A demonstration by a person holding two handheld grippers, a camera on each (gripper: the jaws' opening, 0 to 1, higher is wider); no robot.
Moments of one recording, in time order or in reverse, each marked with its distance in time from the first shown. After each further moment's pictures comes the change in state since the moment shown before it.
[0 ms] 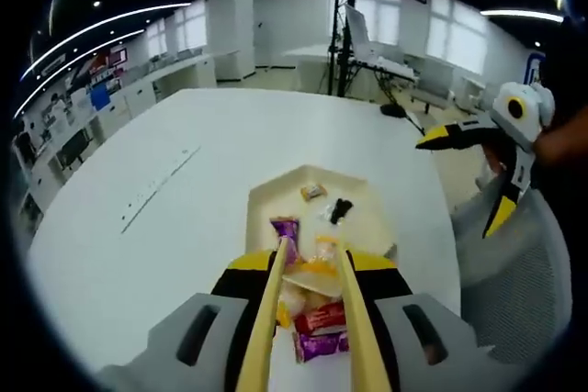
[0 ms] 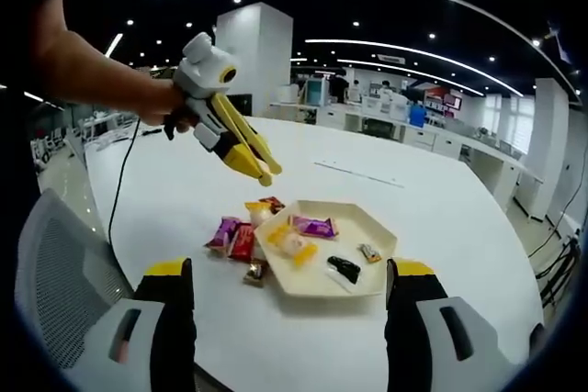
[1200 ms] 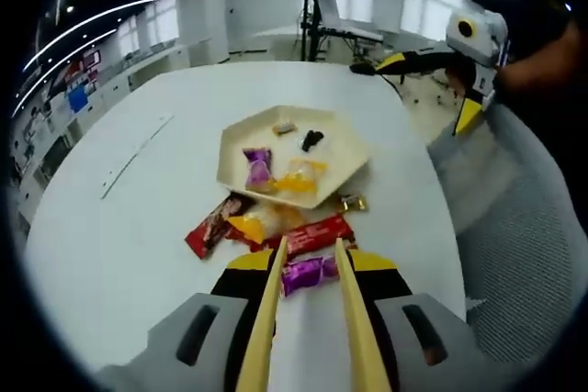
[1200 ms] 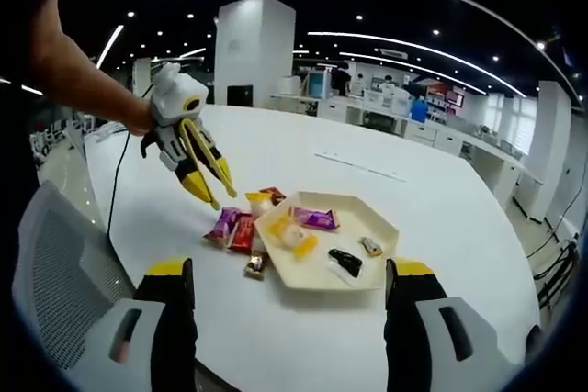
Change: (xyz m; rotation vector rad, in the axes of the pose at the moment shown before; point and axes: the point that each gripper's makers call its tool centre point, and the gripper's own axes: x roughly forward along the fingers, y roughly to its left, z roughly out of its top) left arm -0.007 -0.018 -0.083 0.105 0.092 -0.136; right arm 0.003 0.002 -0.009 -0.019 0.046 0.004
